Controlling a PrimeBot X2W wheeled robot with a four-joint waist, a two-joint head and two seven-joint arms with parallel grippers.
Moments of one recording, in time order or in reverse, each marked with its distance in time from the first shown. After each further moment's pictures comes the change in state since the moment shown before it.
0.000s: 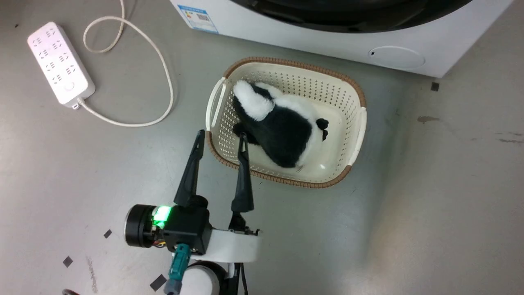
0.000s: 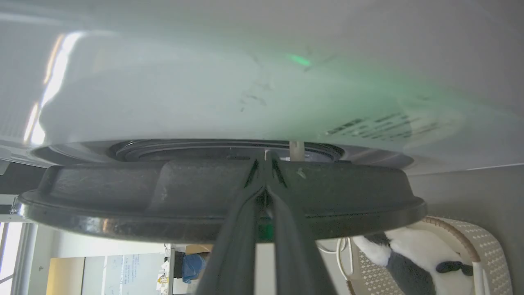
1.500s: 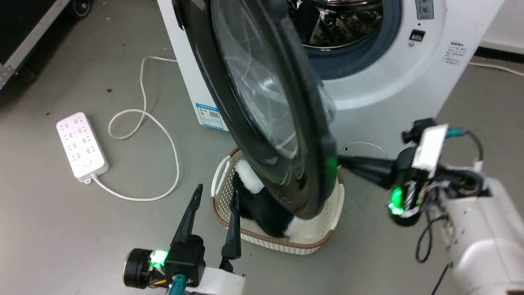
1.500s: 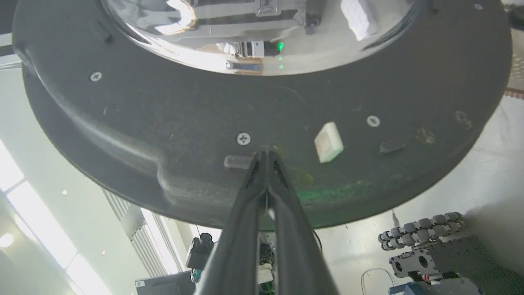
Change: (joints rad) left arm 0.157 0.002 0.061 0.114 0.018 -0.105 -0.041; right arm 0.669 0.209 0.371 -0.148 0.578 -0.002 0.423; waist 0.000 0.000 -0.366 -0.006
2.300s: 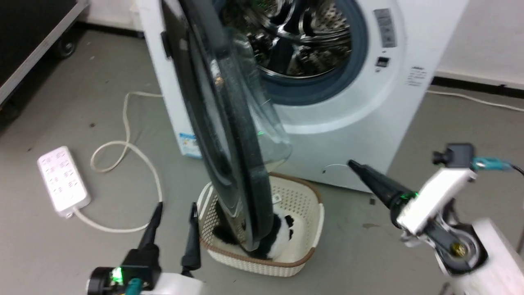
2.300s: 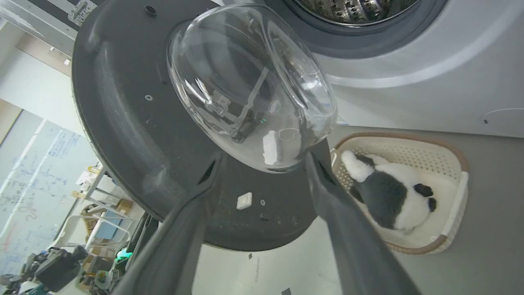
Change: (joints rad) left arm 0.059 0.034 0.152 0.057 -0.054 -0.095 0.000; right arm 0.391 -0.197 0.472 -0.639 -0.129 0.000 -0.737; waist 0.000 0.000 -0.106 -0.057
